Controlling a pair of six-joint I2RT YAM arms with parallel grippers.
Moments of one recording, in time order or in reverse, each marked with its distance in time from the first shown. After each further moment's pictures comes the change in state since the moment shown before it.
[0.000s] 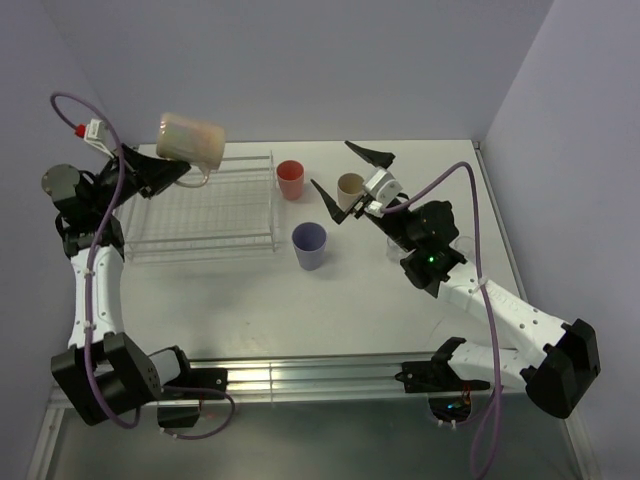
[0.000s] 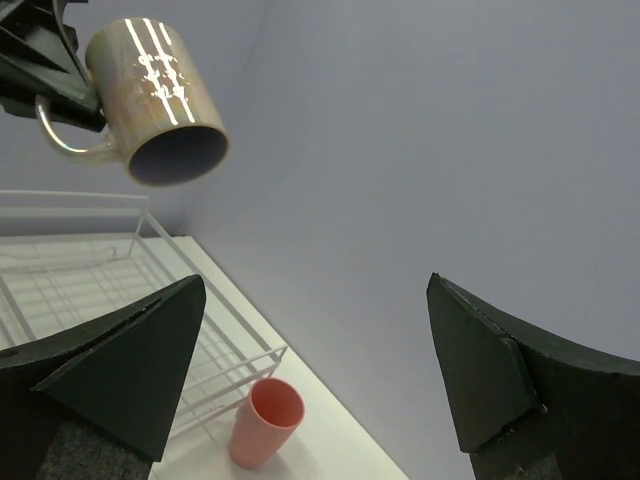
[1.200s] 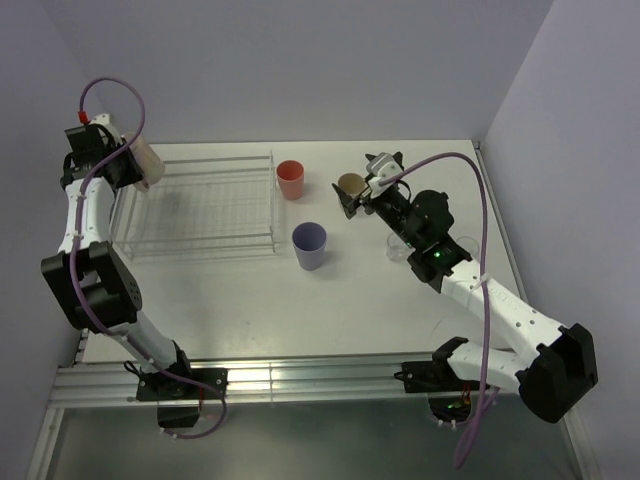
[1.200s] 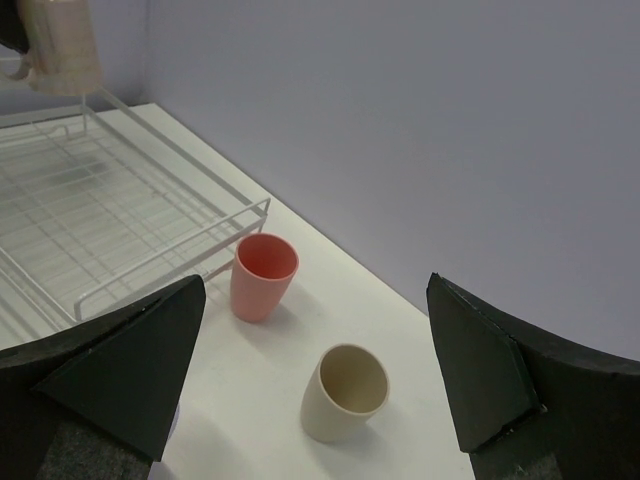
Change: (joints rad) left arm 0.022 0.547 0.531 -0.858 -0.975 1.033; right arm -0.124 0.000 -0.035 -0.246 0.099 0.103
